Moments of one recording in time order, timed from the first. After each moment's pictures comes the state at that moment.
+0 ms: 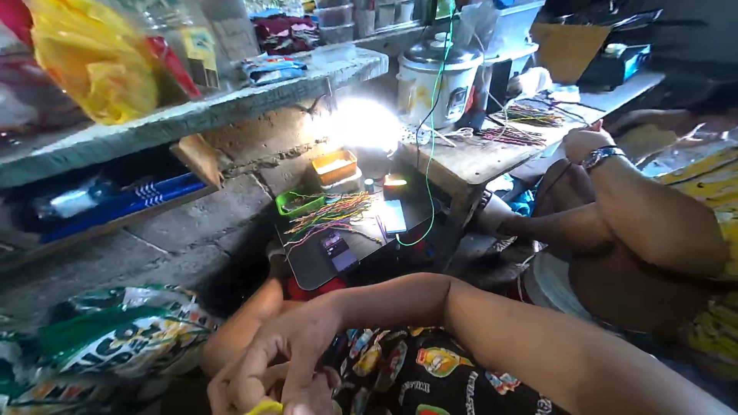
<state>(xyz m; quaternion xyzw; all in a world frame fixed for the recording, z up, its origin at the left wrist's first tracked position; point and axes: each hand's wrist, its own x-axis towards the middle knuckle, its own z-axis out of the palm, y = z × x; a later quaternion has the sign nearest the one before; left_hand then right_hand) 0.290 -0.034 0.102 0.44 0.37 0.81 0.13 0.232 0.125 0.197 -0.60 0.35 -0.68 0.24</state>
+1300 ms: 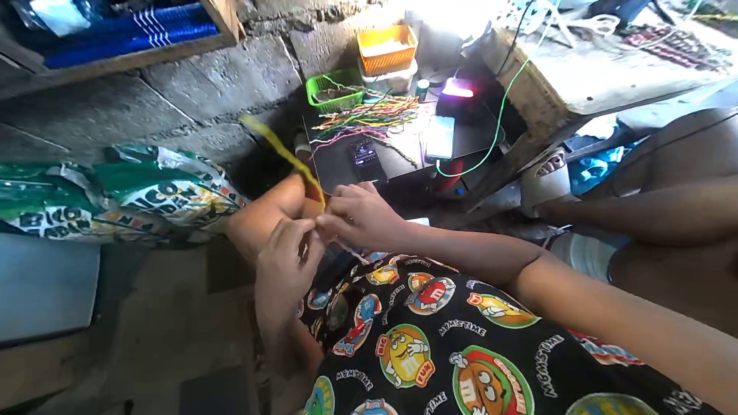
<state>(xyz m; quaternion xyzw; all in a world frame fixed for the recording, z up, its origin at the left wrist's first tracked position) 0.273 -0.011 0.132 0.22 0.90 0.31 -0.20 0.239 0.182 0.133 -0.31 0.84 -0.43 -0.12</state>
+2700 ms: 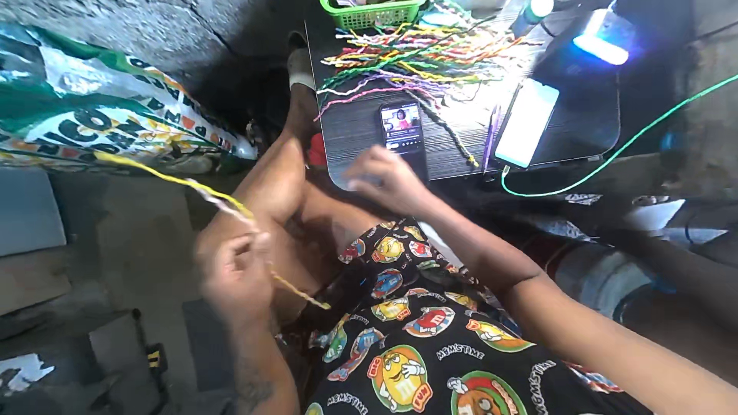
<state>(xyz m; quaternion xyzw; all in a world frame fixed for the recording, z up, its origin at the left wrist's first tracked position) 0.175 -0.058 0.059 -0.15 0.90 0.40 -0.10 0.059 0.206 -0.013 -0.26 0.81 -0.53 0.02</state>
